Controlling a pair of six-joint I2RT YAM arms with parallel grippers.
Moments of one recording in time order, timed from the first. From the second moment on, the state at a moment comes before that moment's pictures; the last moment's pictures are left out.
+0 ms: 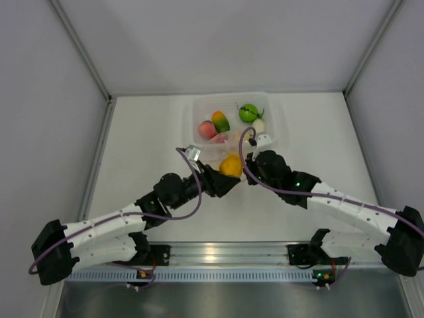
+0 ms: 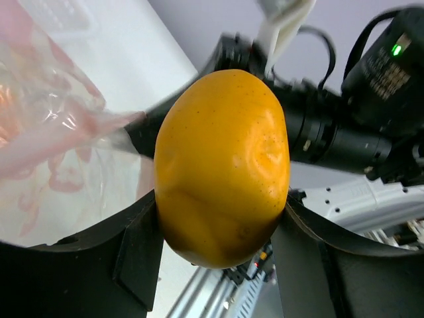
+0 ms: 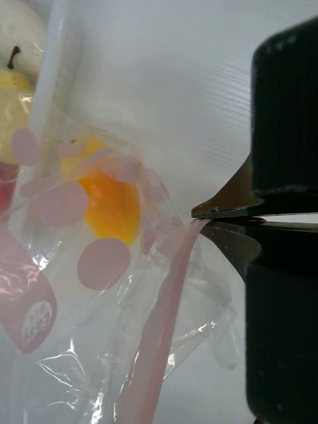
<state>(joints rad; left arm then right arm) -0.99 0.97 0.53 0.44 0.02 -0.80 0.89 1.13 0.84 -0.25 0.33 0.39</state>
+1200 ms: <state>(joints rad) -0.72 1.50 1.24 0.11 -0.32 -0.62 0.88 0.63 0.95 -0.73 0.29 0.33</state>
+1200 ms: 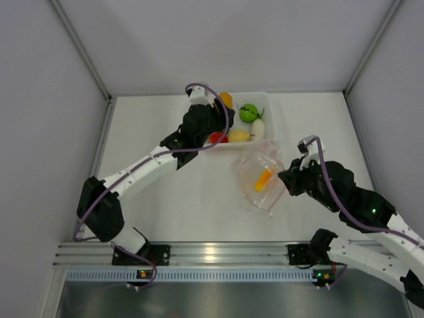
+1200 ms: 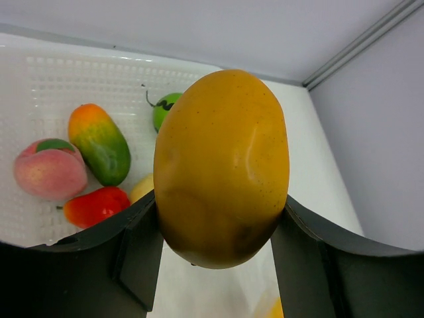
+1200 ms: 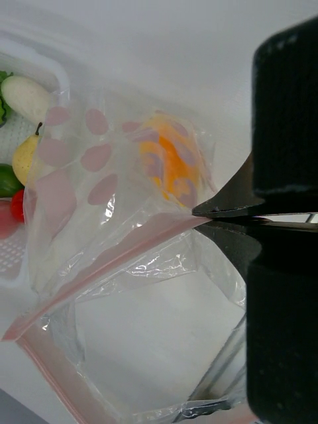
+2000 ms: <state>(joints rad) -0.56 2.09 1.82 -0.19 -0.11 -0.36 0.88 0.62 1.04 -0.86 0.38 0.31</state>
